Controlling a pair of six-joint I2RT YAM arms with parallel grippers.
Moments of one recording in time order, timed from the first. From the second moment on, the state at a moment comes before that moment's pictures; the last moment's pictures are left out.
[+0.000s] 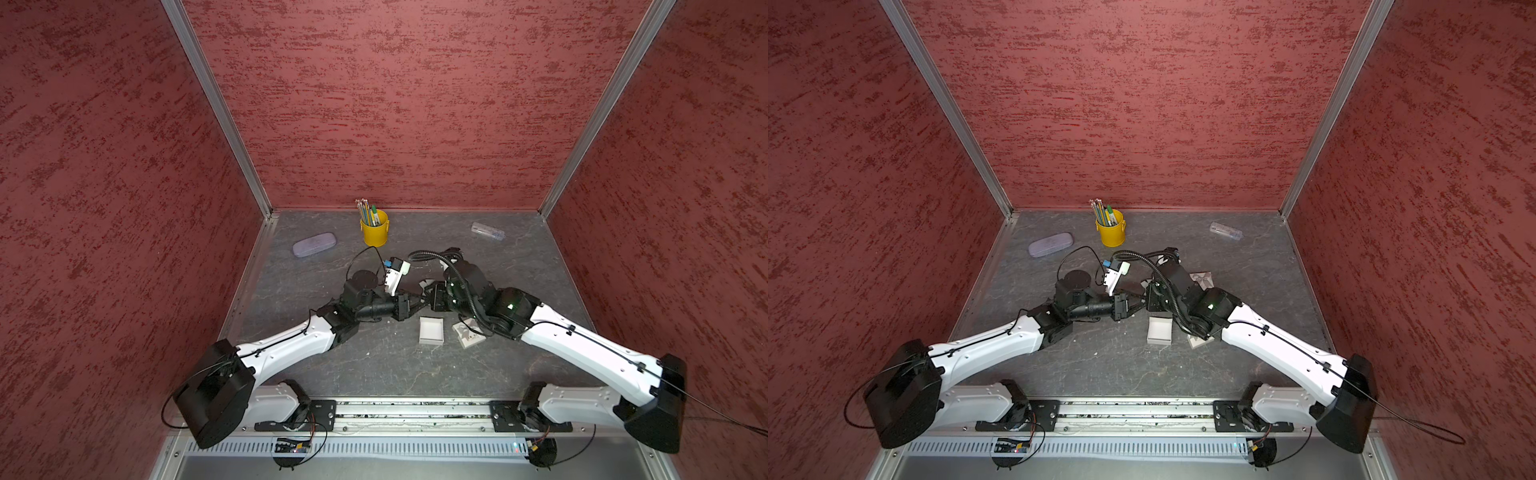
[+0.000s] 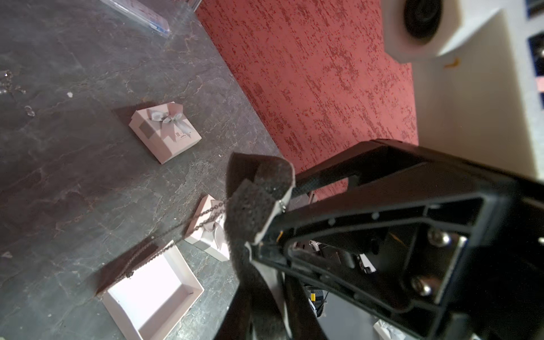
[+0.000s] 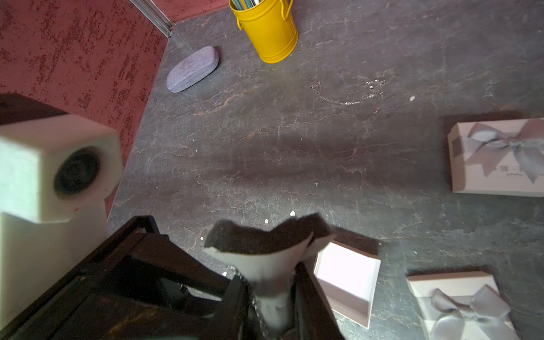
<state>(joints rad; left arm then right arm) -0.75 1.28 0.67 0.34 0.55 -0.75 0.89 1.22 1.09 -0.59 0.16 0.76</state>
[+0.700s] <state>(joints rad) -0.75 1.25 0.75 0.17 0.53 -0.58 0.89 1.06 1.02 -0.50 0.16 0.76</state>
